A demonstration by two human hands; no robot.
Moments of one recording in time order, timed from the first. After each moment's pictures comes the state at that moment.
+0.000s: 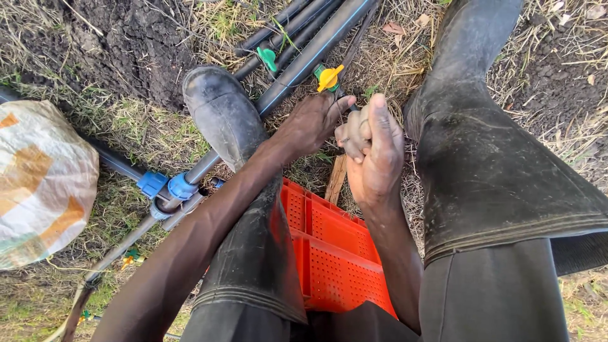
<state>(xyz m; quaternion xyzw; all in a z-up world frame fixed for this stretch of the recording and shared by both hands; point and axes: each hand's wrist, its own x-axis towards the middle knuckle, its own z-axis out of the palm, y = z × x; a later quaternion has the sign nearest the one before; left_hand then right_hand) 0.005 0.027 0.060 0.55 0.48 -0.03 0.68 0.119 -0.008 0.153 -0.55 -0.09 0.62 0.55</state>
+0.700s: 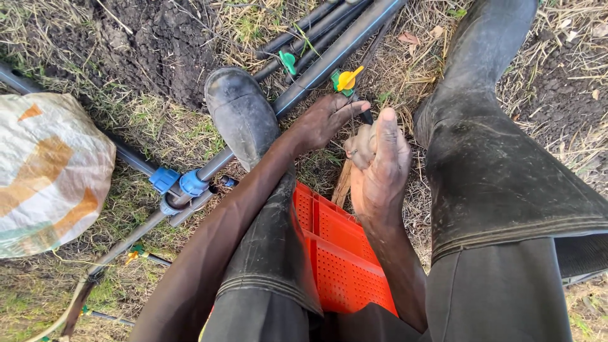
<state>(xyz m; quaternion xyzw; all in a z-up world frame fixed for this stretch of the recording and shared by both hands) -0.006 0.037 0.083 0.44 0.47 -0.05 0.76 0.096 -0.013 0.175 -0.61 -0.10 0.59 0.53</state>
